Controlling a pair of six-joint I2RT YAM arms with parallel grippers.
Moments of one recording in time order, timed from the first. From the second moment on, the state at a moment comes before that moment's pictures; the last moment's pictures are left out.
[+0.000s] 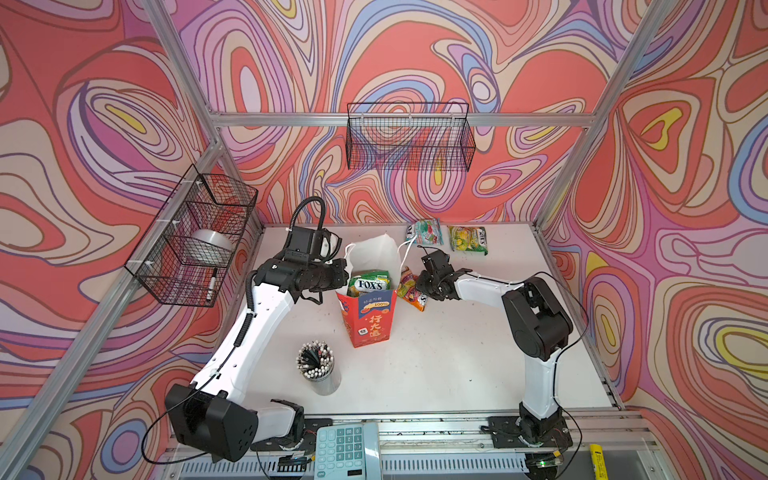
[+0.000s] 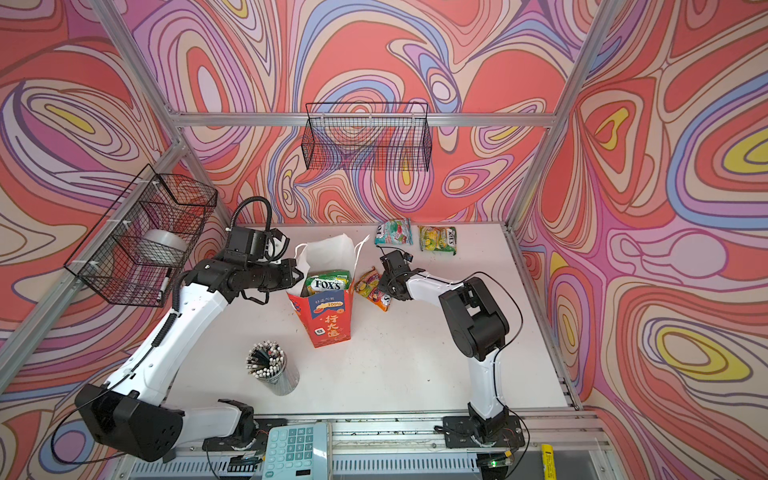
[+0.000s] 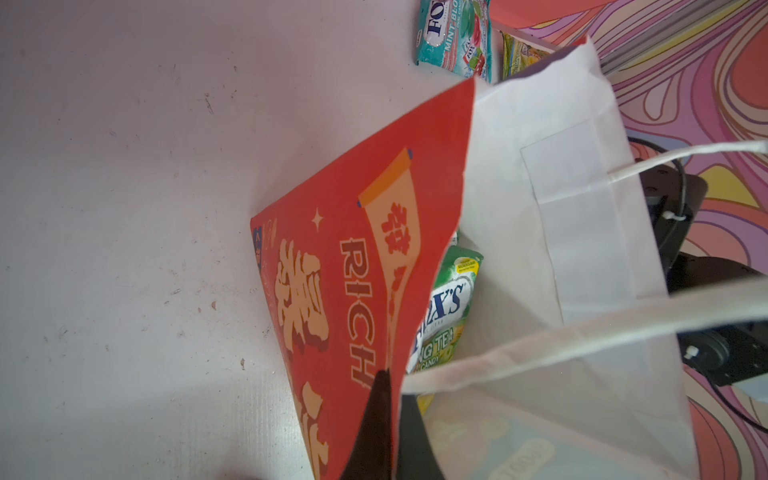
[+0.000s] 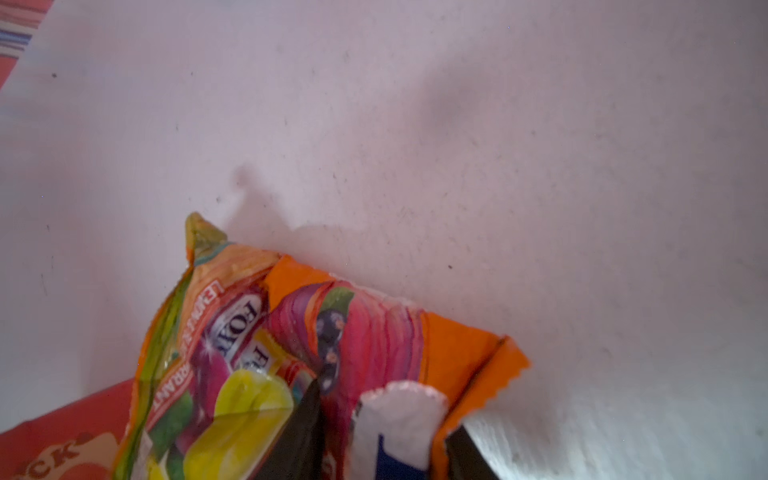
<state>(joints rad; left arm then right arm) -0.27 1.31 1.34 -0.89 0.27 -0.42 0.50 2.00 1.27 -0.23 0.05 0.90</state>
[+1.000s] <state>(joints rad) -0.30 1.31 1.30 -0.83 0.43 -0.47 0.44 1.21 1.15 -0.53 0.15 0.85</state>
